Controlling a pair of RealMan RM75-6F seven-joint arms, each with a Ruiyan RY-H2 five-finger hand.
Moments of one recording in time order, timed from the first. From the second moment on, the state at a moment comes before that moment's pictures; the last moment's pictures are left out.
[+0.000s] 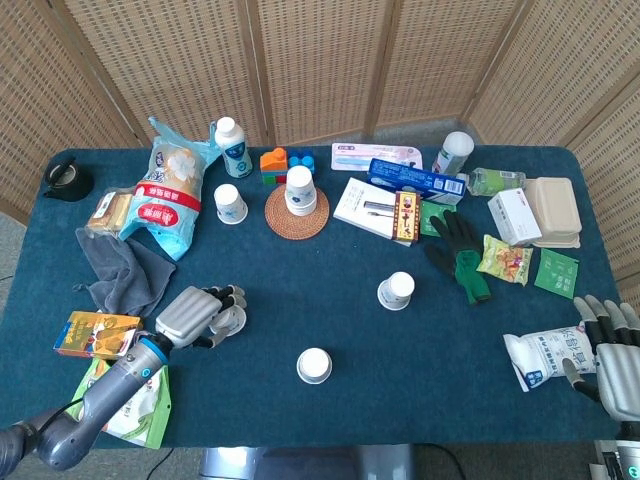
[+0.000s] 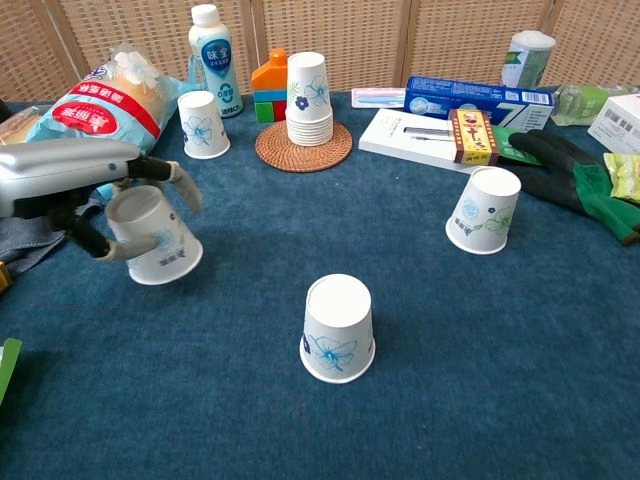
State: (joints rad) left arm -0.60 -1.34 -0.09 -1.67 1.40 0.88 0.17; right arm 0.01 -1.04 0.05 -1.70 -1.47 1.51 -0.13
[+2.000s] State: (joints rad) left arm -0.73 -1.34 -0.07 -1.72 1.33 0.88 0.19; right arm 0.03 -1.00 0.06 -1.70 -1.50 1.49 -0.04
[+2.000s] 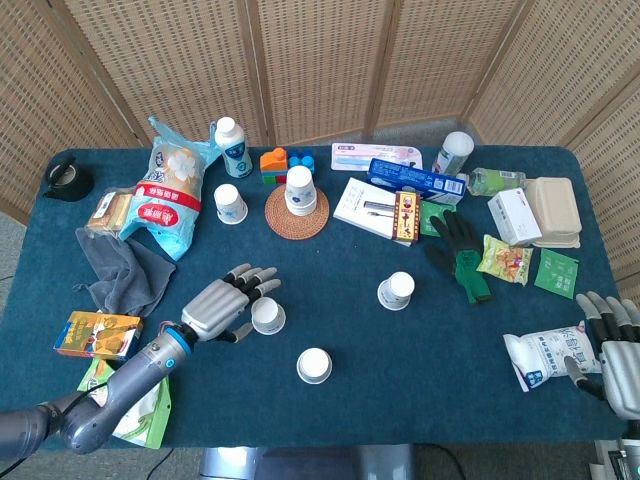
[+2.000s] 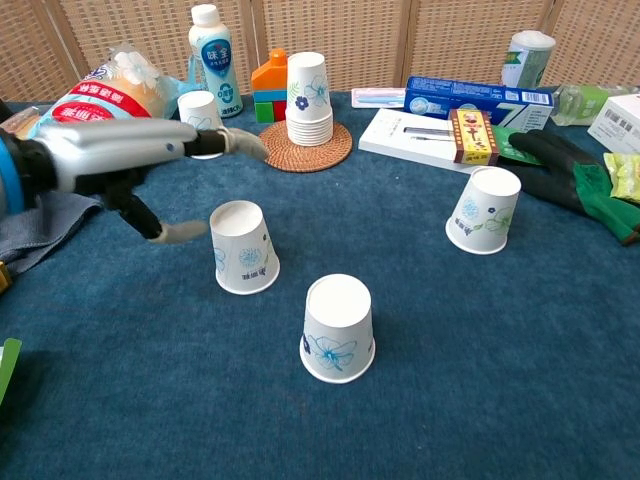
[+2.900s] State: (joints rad) left arm -0.51 -1.07 0.01 -1.86 1.50 1.16 0.03; right arm 0.27 -0.94 0.05 -1.75 -1.62 1.20 0.14
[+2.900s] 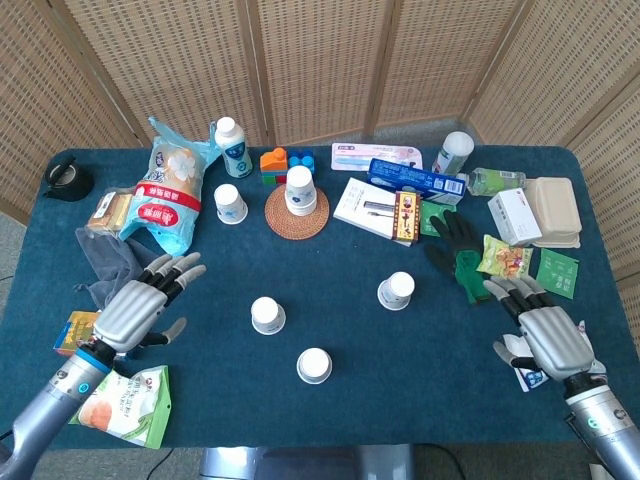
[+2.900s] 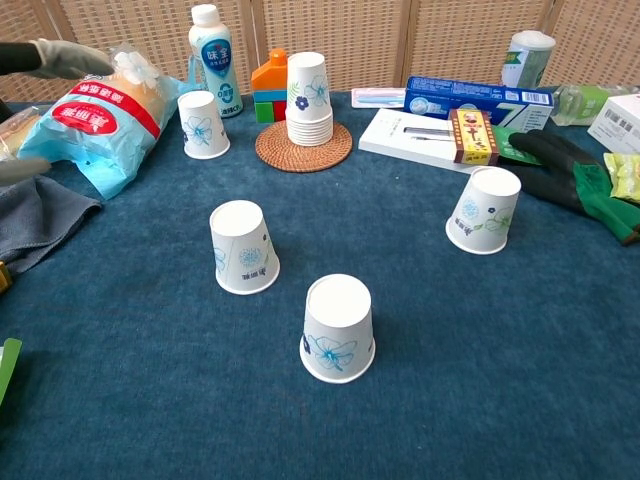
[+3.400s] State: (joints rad) left arm -0.45 -1.01 0.01 -1.89 1.53 1.24 0.00; right arm 0.38 -0.96 0.01 -1.74 -1.75 1.13 0.19
